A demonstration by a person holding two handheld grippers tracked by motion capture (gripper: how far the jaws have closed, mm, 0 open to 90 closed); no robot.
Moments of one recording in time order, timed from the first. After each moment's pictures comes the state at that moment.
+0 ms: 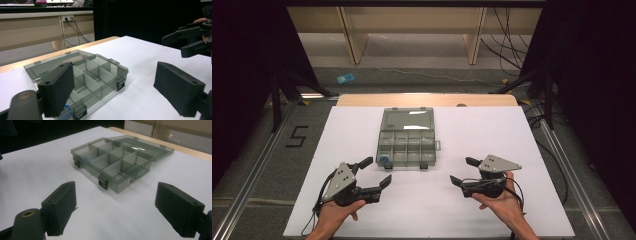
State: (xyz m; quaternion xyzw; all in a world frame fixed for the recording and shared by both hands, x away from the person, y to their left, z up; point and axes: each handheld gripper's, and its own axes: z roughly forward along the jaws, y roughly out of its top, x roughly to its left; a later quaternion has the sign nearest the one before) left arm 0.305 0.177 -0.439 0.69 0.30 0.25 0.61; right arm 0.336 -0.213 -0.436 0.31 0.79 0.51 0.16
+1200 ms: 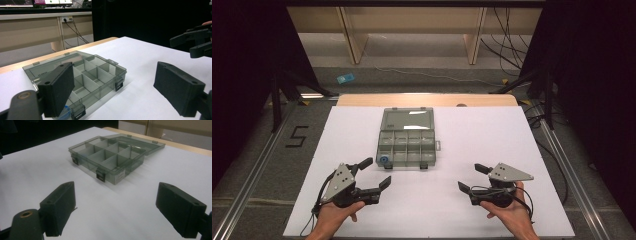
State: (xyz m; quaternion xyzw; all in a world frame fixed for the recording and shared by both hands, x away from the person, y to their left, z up) left arm 0.302 0.177 -0.439 0.69 0.30 0.25 0.61; right arm 0.313 -0.232 -0.438 0.33 0.78 0.51 0.17
